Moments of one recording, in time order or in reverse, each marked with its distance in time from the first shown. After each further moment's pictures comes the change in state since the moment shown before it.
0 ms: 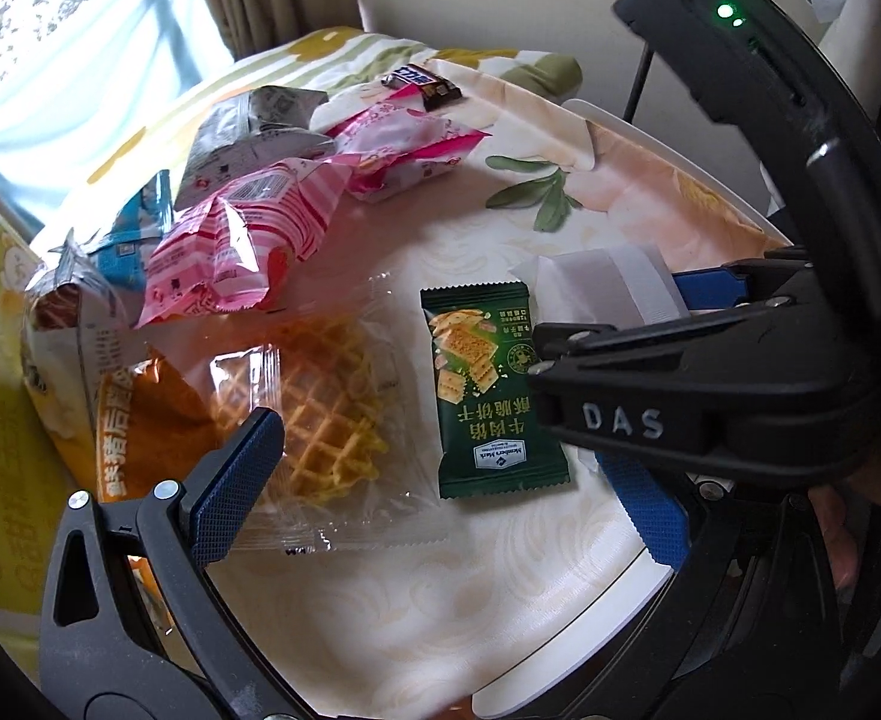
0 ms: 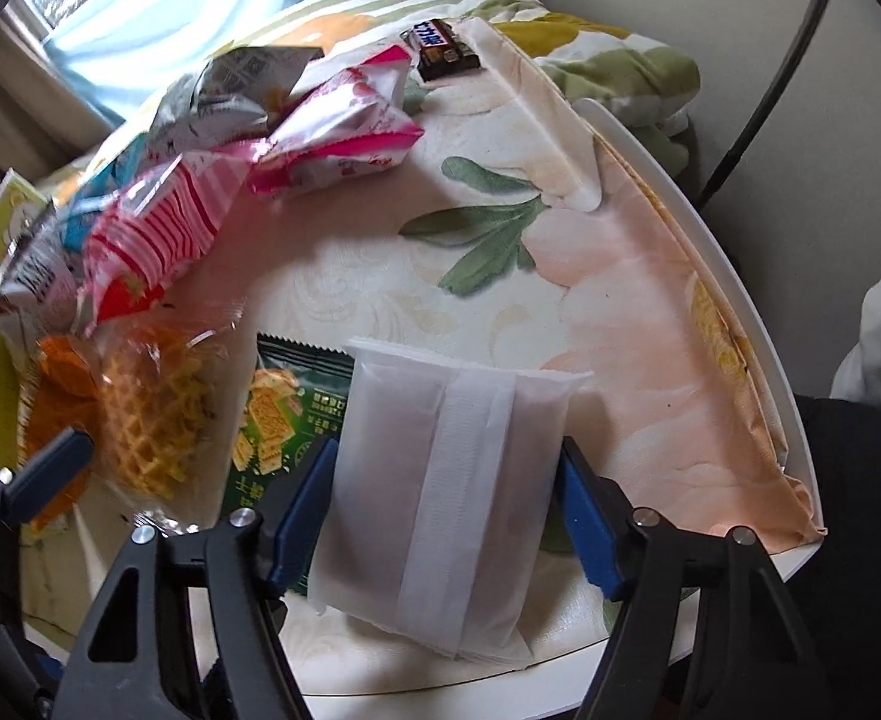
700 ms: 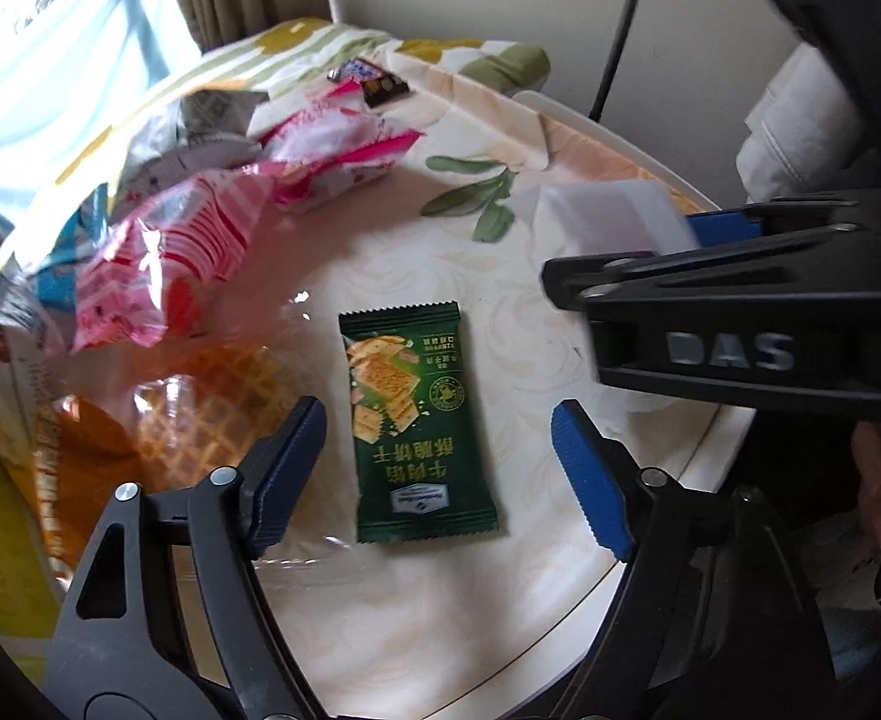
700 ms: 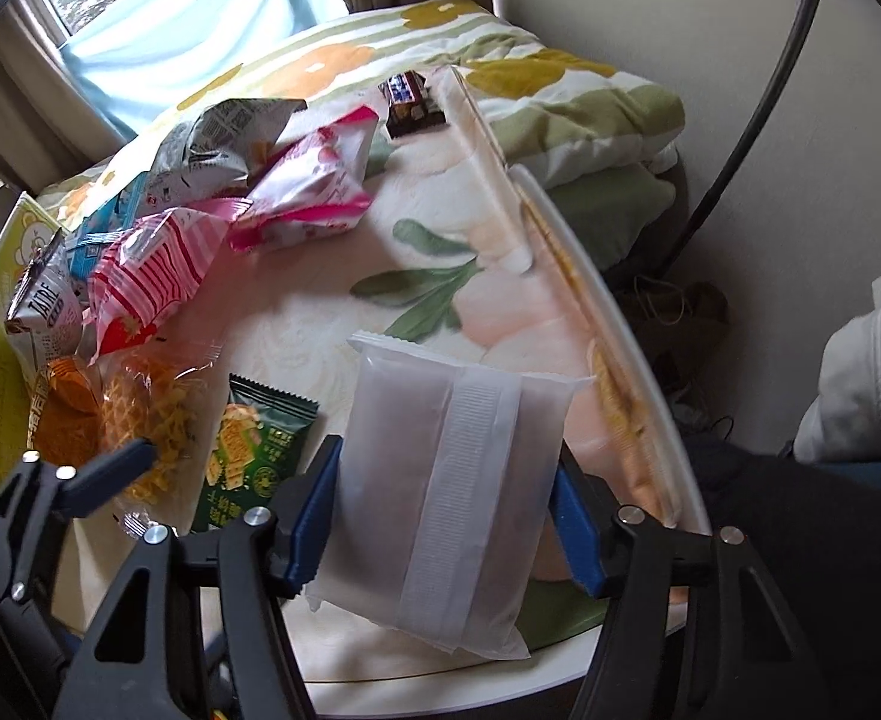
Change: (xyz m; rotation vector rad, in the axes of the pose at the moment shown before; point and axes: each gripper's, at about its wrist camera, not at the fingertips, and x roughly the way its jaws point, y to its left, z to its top) left arm 0.019 -0.023 0.017 -0.006 0.037 -0.065; right arm -0.023 -0.035 0.015 -0.027 -0.079 0.027
